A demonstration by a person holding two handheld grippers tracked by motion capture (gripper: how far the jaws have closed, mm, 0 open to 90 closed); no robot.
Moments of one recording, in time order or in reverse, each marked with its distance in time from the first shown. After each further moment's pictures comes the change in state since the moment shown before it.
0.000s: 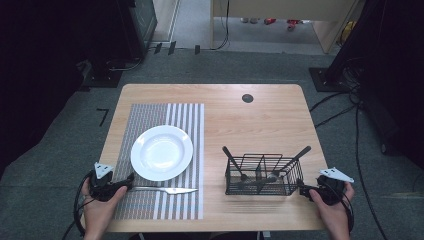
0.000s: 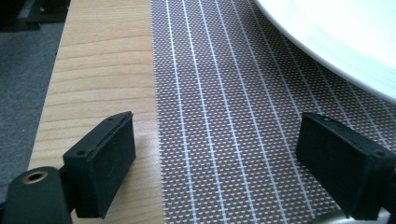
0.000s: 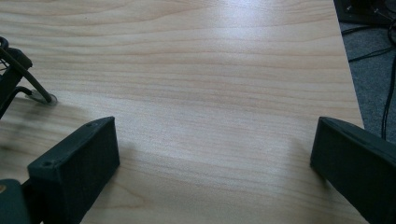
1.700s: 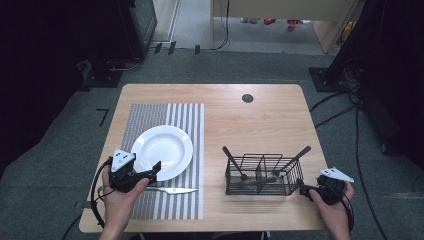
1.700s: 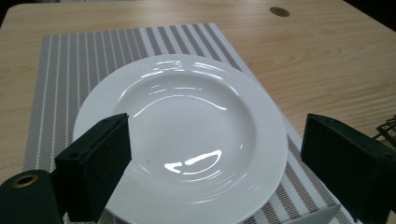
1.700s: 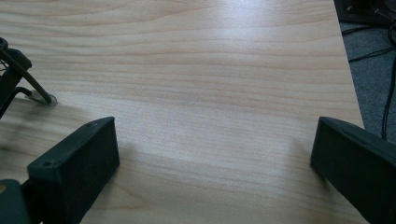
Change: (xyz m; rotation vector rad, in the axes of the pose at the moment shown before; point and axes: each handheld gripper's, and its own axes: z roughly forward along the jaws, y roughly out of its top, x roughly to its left) left arm -0.096 0.073 -0.063 -0.177 -0.244 0.046; right arm 0.000 0.000 0.000 -0.001 0.002 -0.004
